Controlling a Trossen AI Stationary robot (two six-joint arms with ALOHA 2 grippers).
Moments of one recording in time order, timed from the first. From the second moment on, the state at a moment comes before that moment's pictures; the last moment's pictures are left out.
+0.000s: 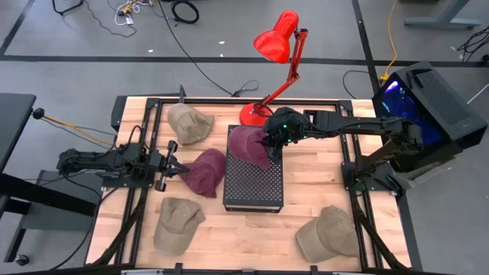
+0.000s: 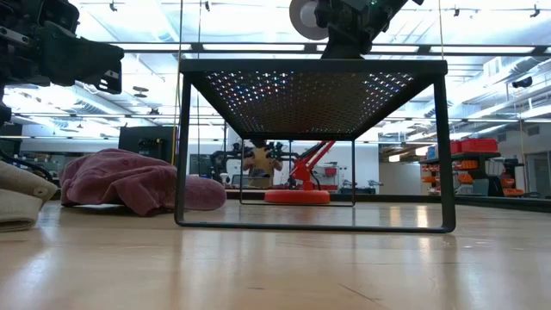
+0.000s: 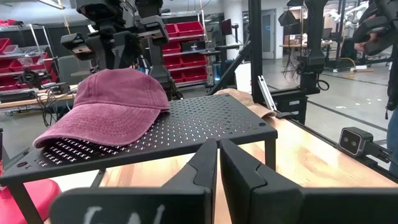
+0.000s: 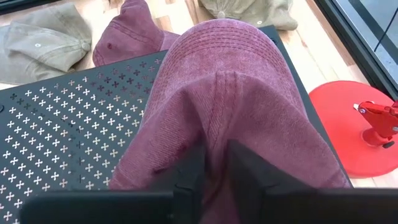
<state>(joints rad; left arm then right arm) -0.04 0.01 0.01 0.07 0.13 0.09 -0.15 1.48 1.29 -0.63 -0.02 0.12</state>
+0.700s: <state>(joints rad) -0.04 0.01 0.01 0.07 0.13 0.09 -0.15 1.48 1.29 -0.63 -0.01 0.12</state>
